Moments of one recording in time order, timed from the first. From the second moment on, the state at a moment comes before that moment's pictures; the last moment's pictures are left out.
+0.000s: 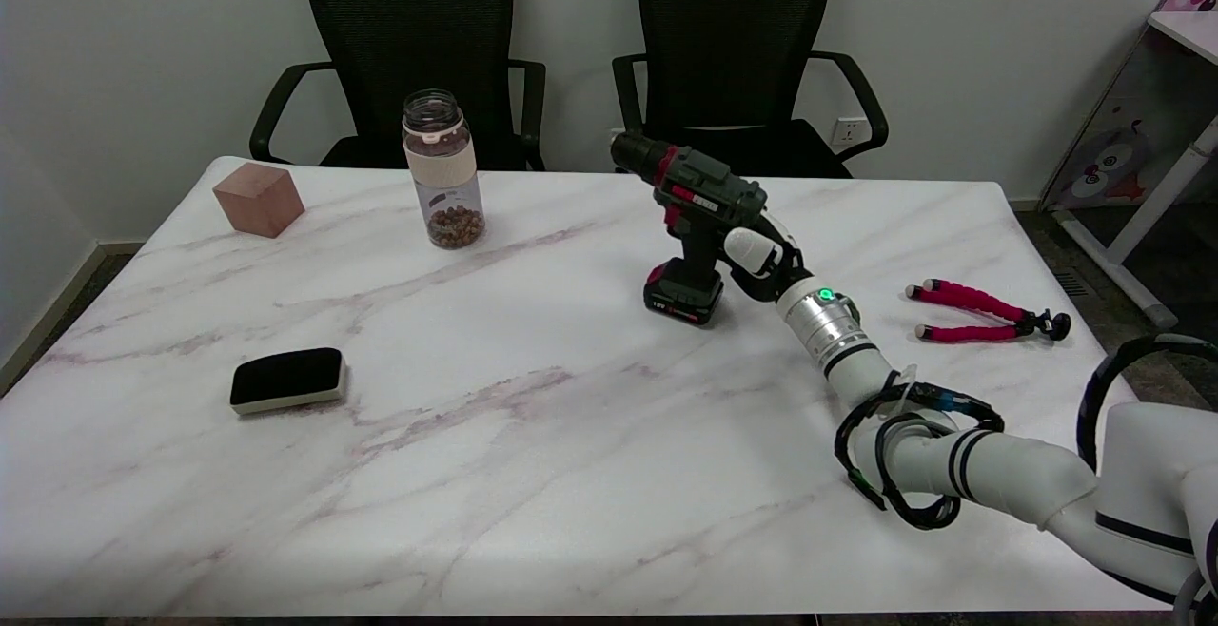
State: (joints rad) arm 0.52 -1.08 0.52 -0.52 -2.07 0.91 1.77
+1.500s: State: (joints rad) arm 0.51 -1.08 0.52 -0.56 -2.08 0.91 1.77
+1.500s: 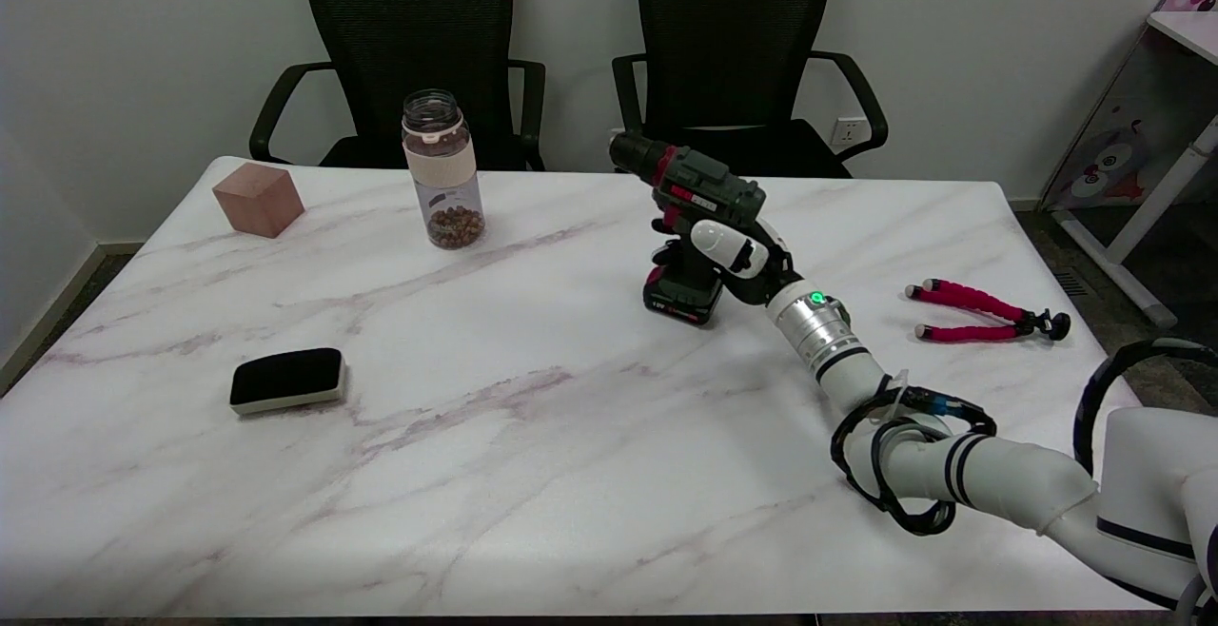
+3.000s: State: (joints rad) arm 0.53 -1.09 0.55 -0.55 -2.08 0.84 1.77
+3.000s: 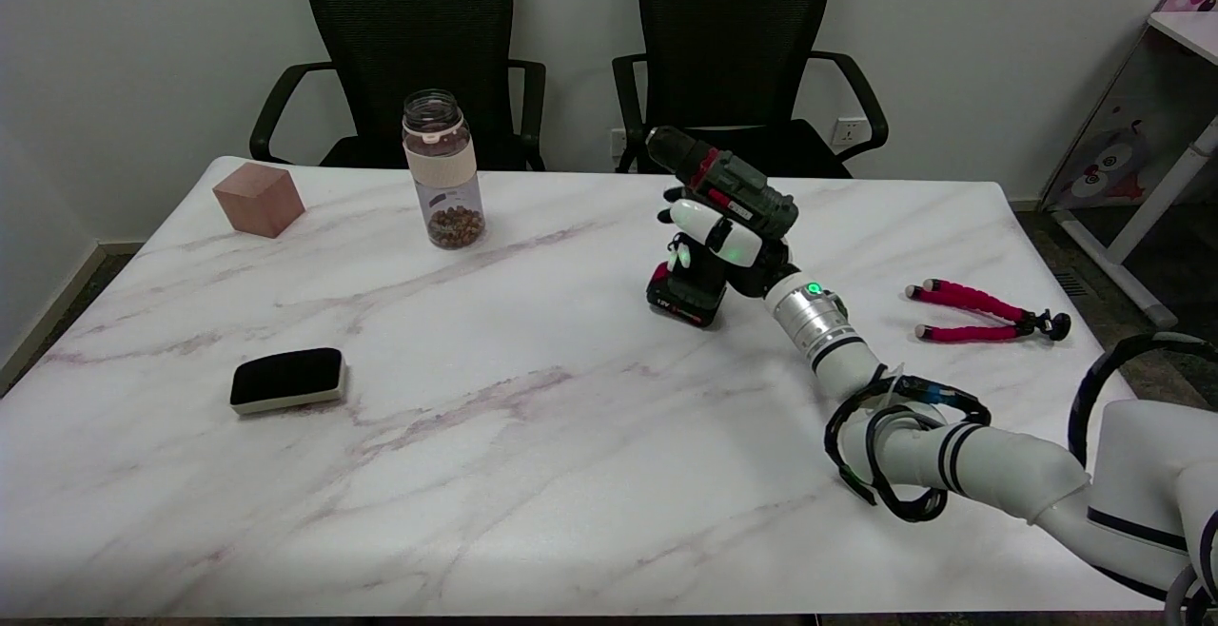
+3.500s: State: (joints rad) arm 0.54 -1.10 0.55 -0.55 -2.08 0.83 1.77
